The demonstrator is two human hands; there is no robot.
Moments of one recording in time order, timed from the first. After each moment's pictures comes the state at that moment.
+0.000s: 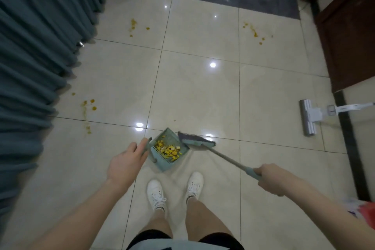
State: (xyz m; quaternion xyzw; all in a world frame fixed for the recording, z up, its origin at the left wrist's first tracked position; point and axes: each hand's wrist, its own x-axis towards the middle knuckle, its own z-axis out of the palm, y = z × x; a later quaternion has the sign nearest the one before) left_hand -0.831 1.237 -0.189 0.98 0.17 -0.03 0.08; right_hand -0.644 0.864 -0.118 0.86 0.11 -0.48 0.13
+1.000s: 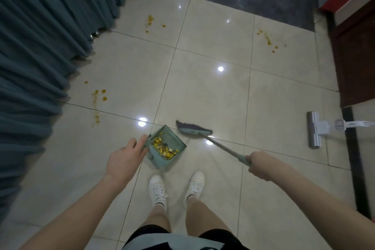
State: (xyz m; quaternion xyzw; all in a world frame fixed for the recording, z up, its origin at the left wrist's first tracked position) left_hand -0.875 1.263 -0.187 0.98 0.20 -0.01 0.09; right_hand -0.642 0.941 -0.121 0.86 0.16 -0.45 0.18
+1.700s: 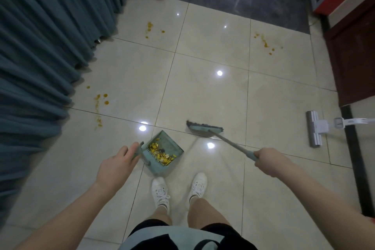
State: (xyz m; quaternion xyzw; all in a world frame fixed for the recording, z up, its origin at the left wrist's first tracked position) left_hand -0.925 1.277 -0.192 0.97 0.20 -0.05 0.10; right_hand -0.655 0.921 -0.109 0.90 0.12 -0.39 0.14
